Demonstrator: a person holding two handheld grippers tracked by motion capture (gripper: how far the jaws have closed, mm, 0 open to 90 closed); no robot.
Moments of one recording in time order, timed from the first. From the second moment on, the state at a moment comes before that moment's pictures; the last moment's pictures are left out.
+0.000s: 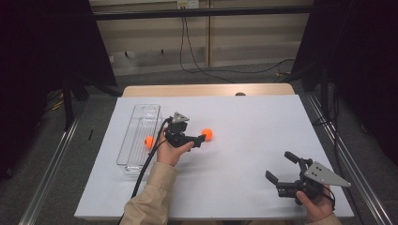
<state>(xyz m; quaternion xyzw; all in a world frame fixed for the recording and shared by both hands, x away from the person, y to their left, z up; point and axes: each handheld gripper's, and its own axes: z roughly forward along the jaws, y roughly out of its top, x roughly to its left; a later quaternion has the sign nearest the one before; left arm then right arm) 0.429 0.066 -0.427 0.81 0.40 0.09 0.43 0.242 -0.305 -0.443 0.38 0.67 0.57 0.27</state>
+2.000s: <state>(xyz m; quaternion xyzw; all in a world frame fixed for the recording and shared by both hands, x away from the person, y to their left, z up) 0.435 0.041 -0.441 0.81 0.38 0.09 0.43 0.243 -0.305 -0.443 0.38 0.67 0.57 0.27</state>
